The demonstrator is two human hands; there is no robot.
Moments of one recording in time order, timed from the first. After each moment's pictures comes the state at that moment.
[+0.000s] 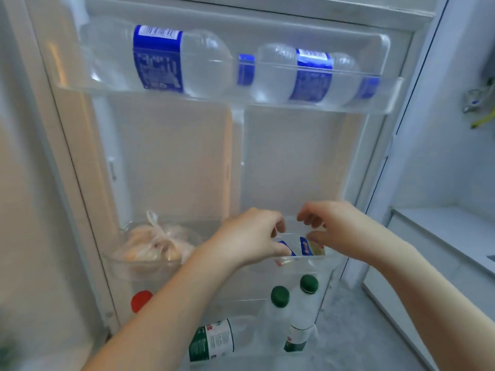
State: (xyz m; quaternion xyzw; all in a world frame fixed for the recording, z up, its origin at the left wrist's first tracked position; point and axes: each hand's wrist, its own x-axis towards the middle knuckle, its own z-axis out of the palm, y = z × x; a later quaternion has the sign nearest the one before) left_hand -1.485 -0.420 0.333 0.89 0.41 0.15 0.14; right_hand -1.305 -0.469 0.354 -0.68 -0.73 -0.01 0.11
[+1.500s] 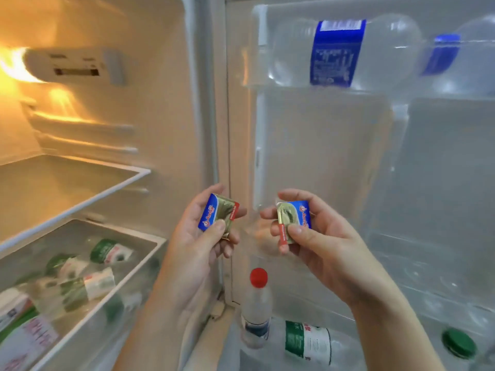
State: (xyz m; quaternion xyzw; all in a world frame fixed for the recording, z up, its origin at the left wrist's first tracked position) left_hand -1.665 -0.500 0.306 0.44 0.37 0.71 0.40; right_hand -1.487 -0.452 0.321 -0.13 -0.56 0.68 0.45
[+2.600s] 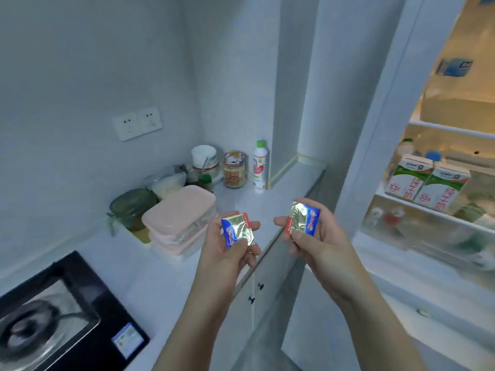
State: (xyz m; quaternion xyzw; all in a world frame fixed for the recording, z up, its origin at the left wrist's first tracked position) left_hand -1.415 -0.822 0.241 -0.19 0.56 0.77 -0.25; right_hand -1.506 -0.694 0.247 0.22 -0.60 0.75 -0.20
